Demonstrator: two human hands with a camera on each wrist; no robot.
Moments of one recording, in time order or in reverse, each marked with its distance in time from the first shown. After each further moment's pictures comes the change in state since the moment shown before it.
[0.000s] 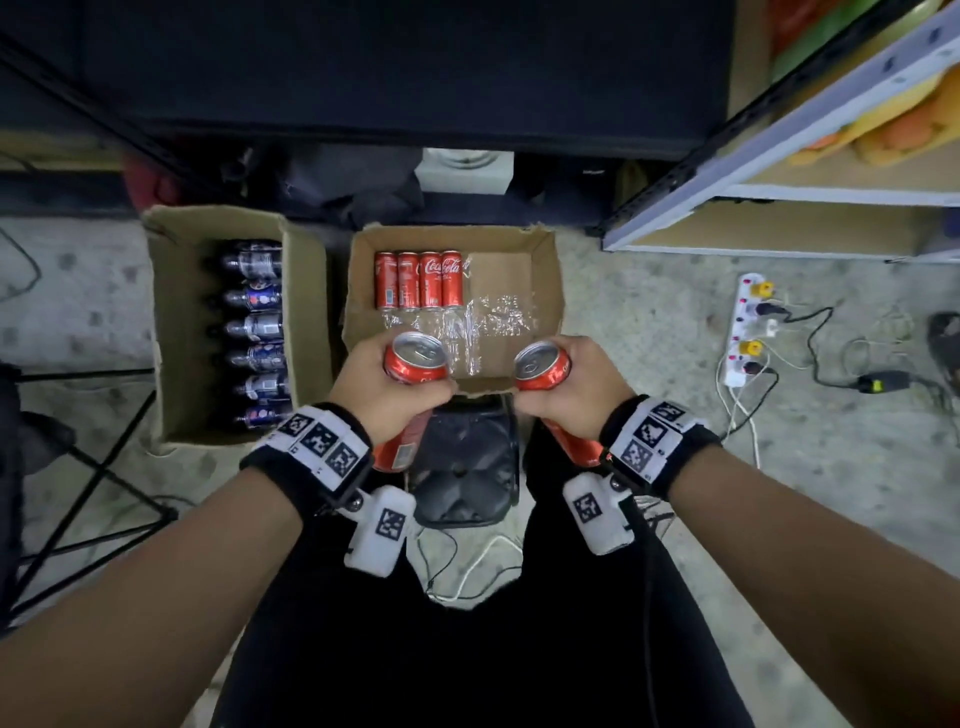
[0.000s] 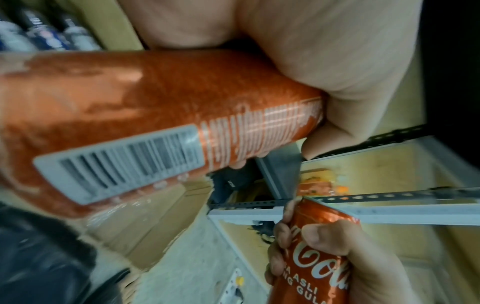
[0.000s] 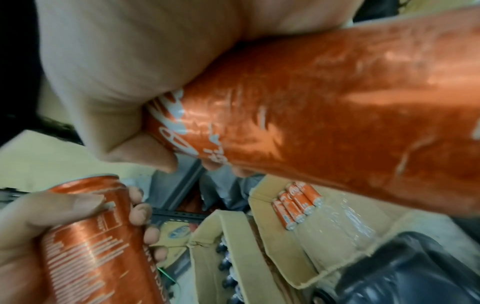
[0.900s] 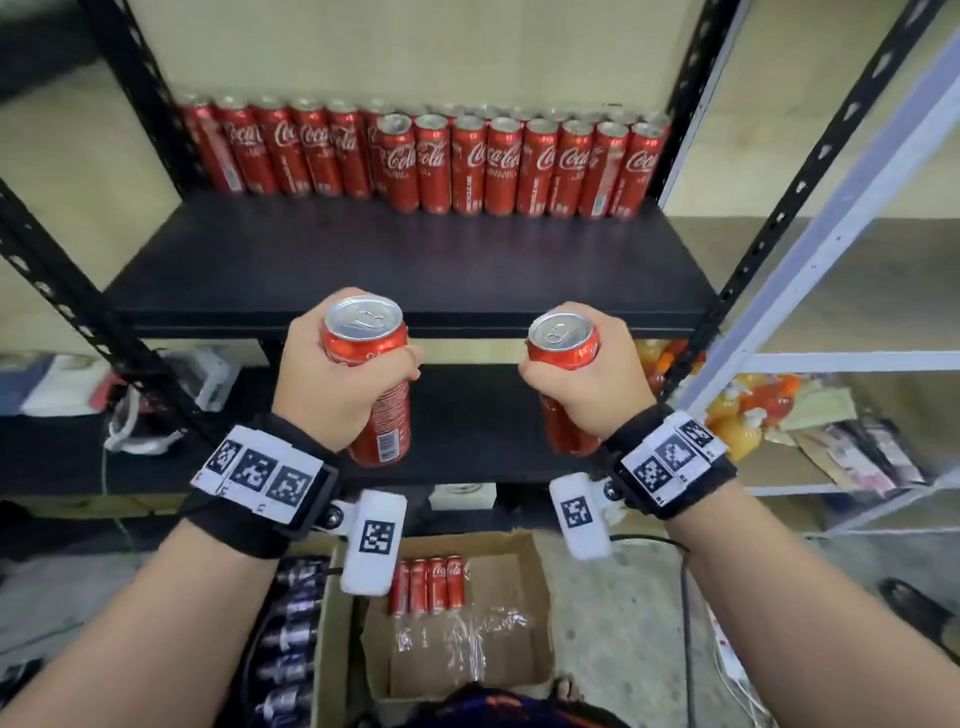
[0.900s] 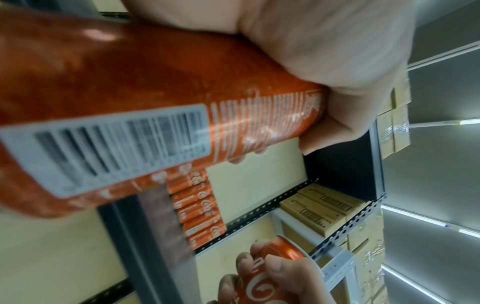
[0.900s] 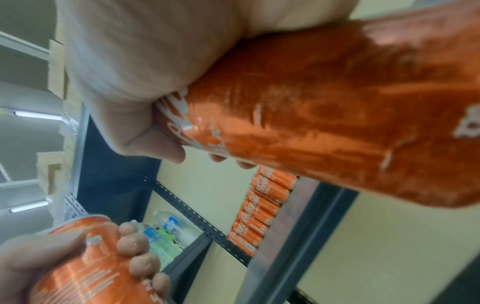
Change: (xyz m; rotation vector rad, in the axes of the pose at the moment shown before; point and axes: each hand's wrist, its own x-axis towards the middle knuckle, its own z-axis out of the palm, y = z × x) left_hand -0.167 0.356 -0.150 -0.232 0.321 0.951; right_hand -0.174 -0.343 -0.150 0.055 0.583 -0.890
